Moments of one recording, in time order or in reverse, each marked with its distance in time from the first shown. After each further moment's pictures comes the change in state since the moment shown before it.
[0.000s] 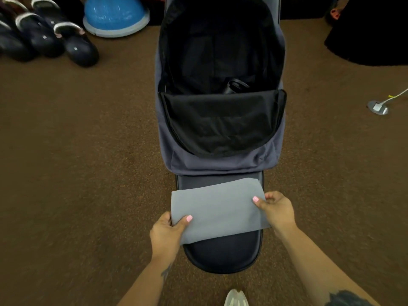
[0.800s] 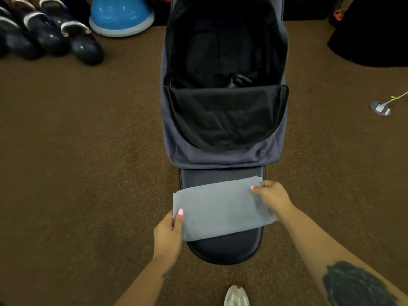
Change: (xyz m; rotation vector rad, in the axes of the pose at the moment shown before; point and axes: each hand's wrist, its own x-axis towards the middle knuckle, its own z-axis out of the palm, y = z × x) left_hand -0.018 -0.011 -0.005 -0.062 -0.057 0.046; right_hand 0.018 -0.012 0.005 -0.057 -0.176 0.034
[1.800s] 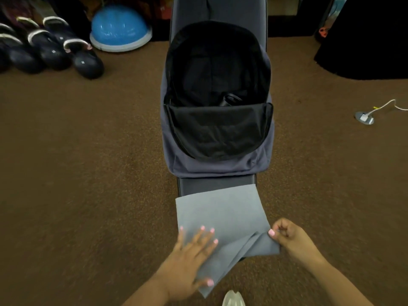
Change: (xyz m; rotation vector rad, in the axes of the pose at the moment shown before) left_hand -0.031 -0.019 -0.013 1.320 -0.631 0.897; right_hand -0.093 0.050 -0.061 -0.072 -0.175 -0.226
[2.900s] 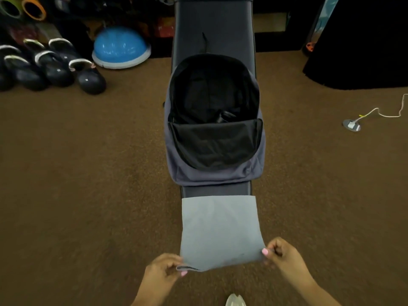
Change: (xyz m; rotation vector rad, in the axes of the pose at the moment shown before) left_hand -0.058 -0.013 -0.011 -0.963 0.341 -0.594; right_hand -0.054 -0.006 0.023 -0.096 0.130 0.080
